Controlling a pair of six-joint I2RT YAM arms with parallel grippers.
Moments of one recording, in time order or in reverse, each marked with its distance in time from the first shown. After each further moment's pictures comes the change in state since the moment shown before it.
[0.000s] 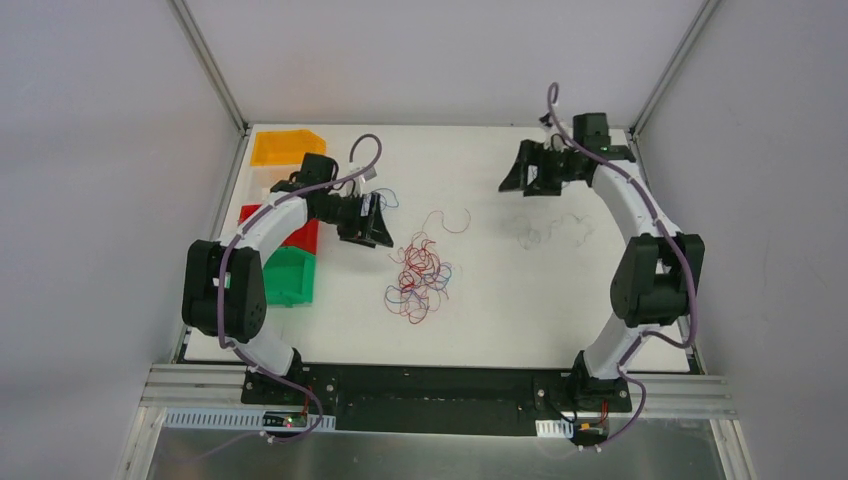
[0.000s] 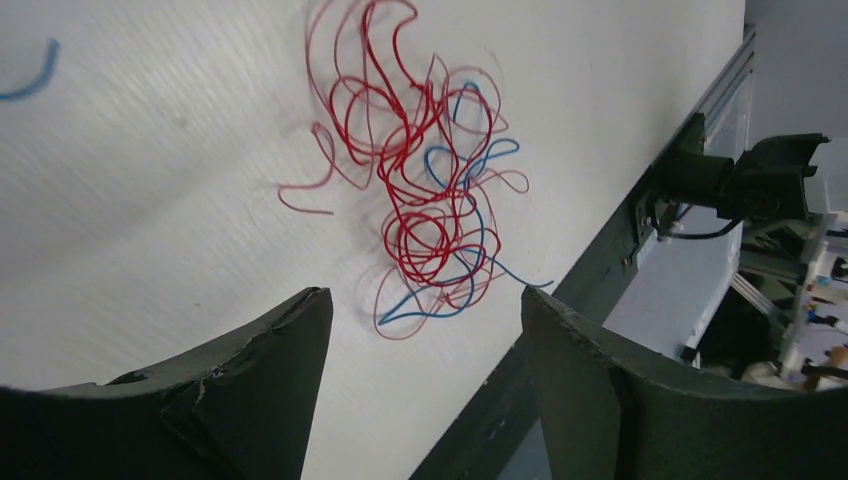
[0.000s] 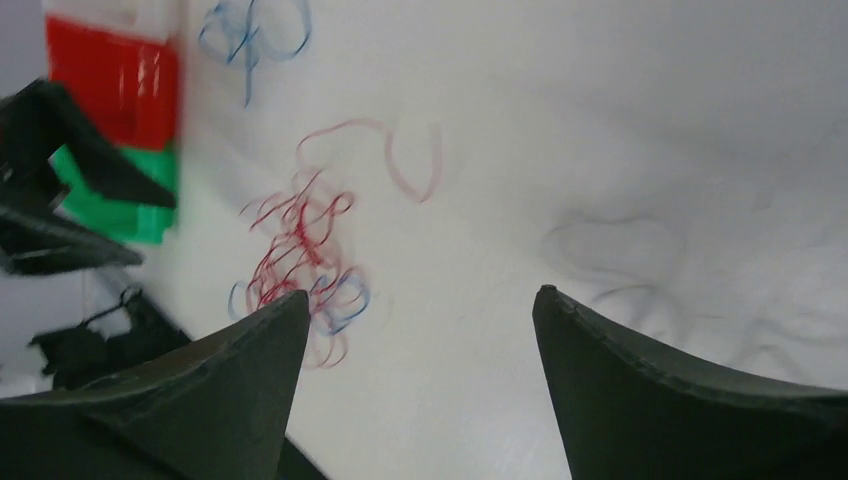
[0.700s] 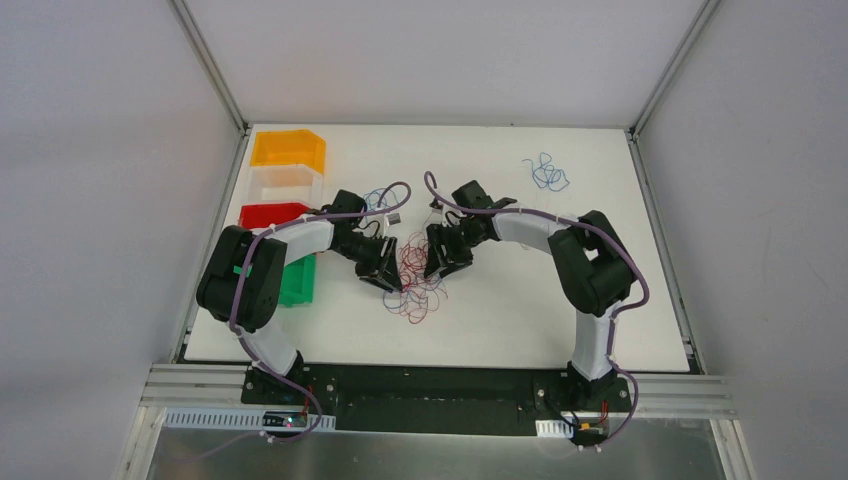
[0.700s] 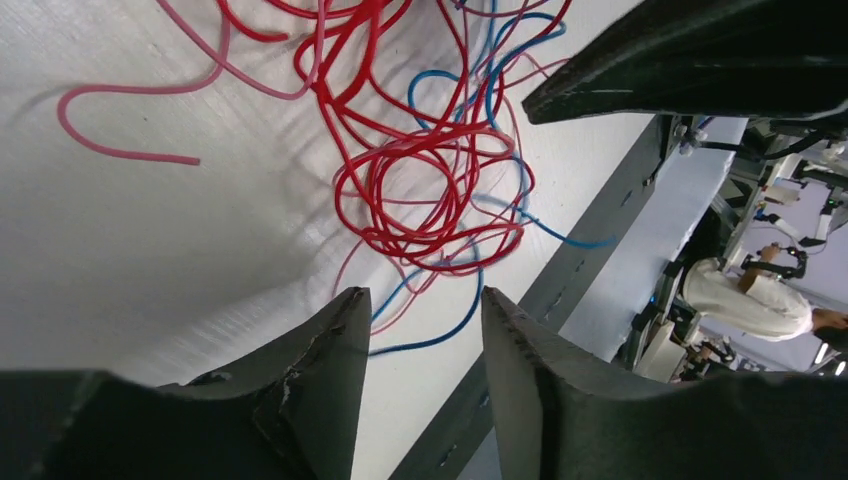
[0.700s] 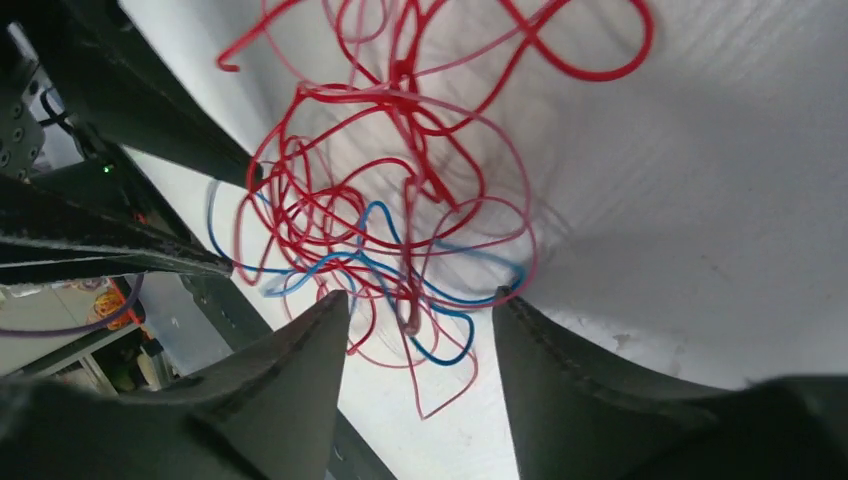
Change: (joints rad) left arm -0.162 0.078 -0.270 0.107 0.039 -0.050; right arm 0.586 0.119 -0.356 0.212 -0.014 0.186
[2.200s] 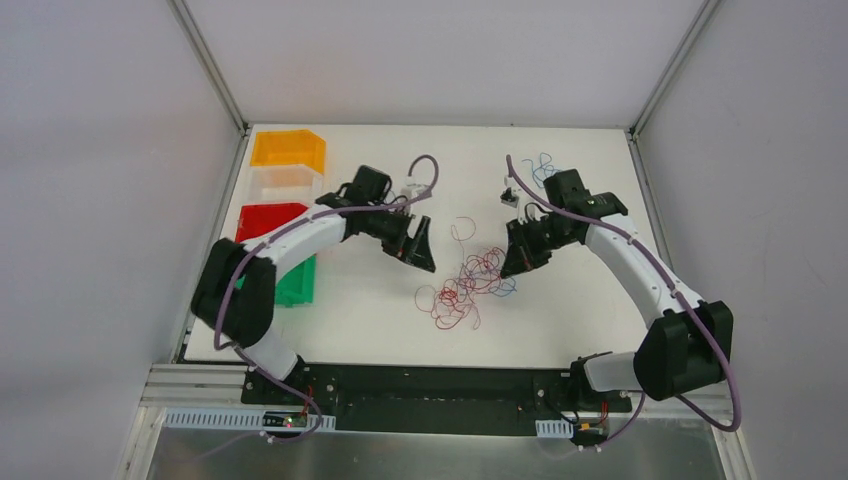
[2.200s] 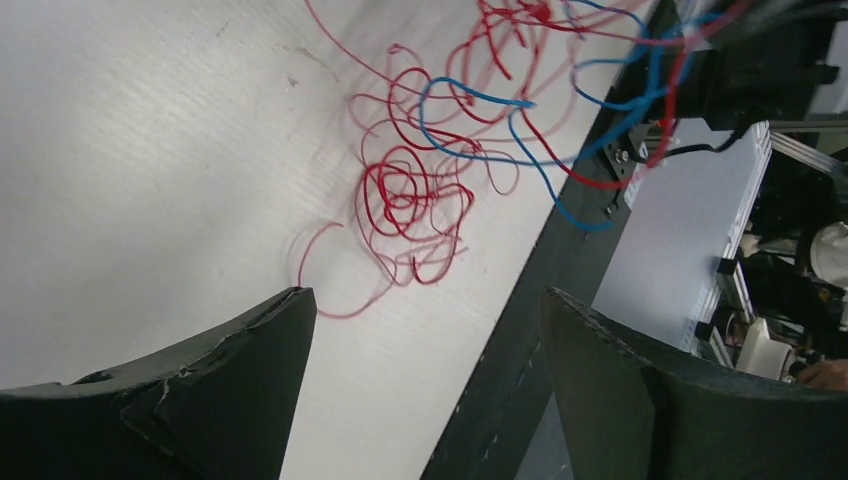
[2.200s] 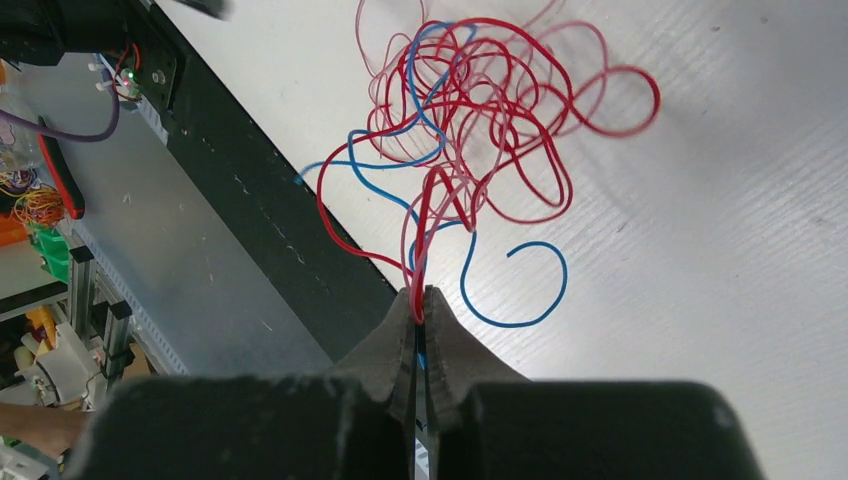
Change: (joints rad) left arm -0.116 -0.163 0.194 0.000 -0.003 0.014; right arm -0.295 -0.576 -0.108 -0.557 -0.040 -0.465
